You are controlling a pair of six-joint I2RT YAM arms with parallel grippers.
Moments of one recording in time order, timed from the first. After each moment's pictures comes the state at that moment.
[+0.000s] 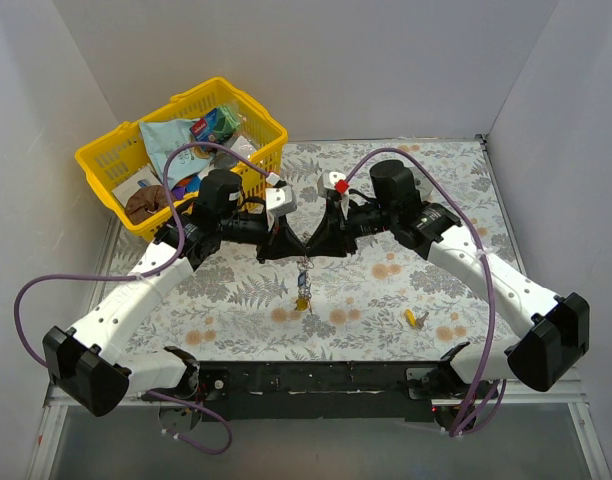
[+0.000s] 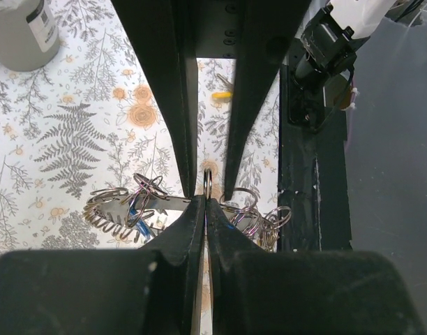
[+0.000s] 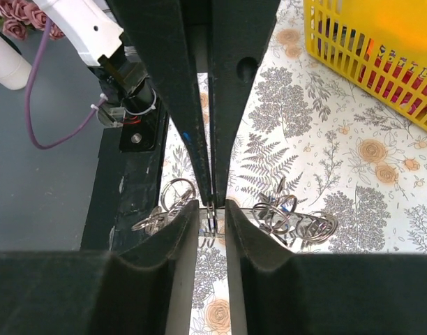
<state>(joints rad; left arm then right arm) -0.55 1.21 1.18 -0.50 0.90 0.28 0.68 1.33 1.22 -0.35 -0.98 -0.20</state>
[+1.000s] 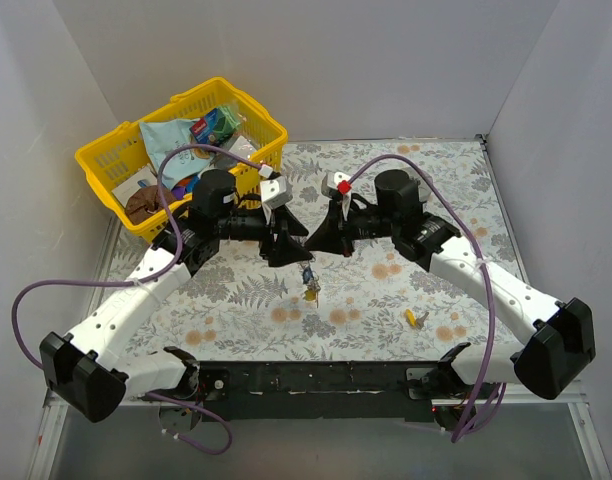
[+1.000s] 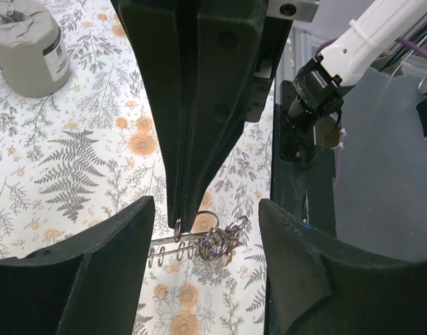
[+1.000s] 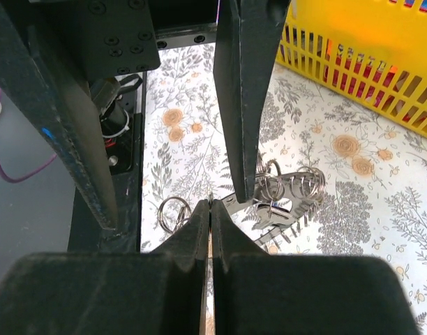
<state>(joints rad) -0.56 1.18 1.15 -0.35 0.89 0.12 0.69 1.30 1.12 -0.18 -0.85 -0.07</state>
